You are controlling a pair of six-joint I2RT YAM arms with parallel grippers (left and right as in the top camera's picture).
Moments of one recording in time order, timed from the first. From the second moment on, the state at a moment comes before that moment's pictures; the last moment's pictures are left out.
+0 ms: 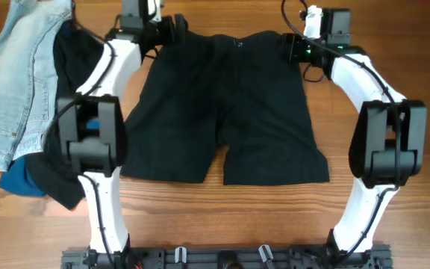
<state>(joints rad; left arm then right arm) -0.13 2.32 1.84 -0.30 0.26 -0.22 0.03 2.14 1.54 -0.23 -0.31 0.12</state>
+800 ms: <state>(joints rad) -0.13 2.45 1.84 -0.12 0.22 -0.24 0.03 2.26 1.54 -0.01 -0.29 0.22</state>
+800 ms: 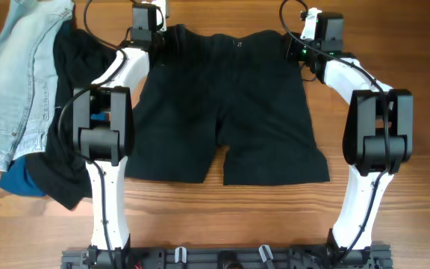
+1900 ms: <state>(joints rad) -0.13 2.32 2.00 -0.12 0.23 -0.25 0.01 2.26 1.92 -0.23 -0.34 0.07</state>
